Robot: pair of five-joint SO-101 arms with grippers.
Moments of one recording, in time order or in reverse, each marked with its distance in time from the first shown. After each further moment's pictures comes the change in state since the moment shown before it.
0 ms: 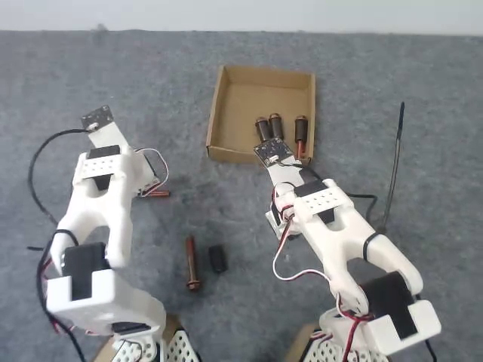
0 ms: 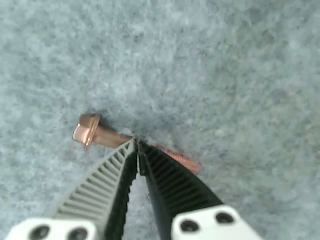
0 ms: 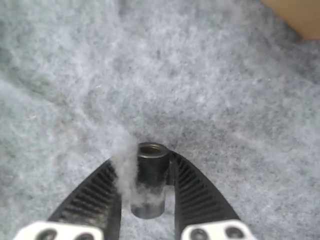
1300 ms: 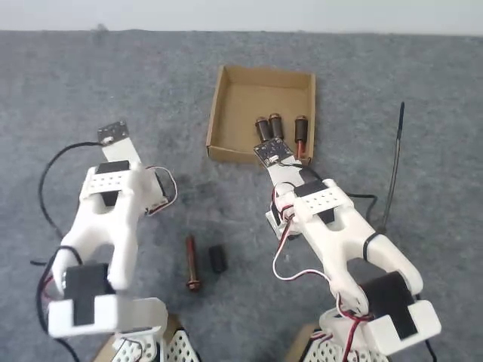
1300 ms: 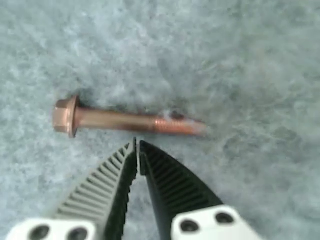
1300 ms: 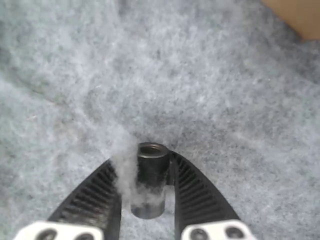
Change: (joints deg) left arm 2.7 -7.5 10.4 1.8 -3.4; right arm 0.0 0.0 0.0 0.0 0.0
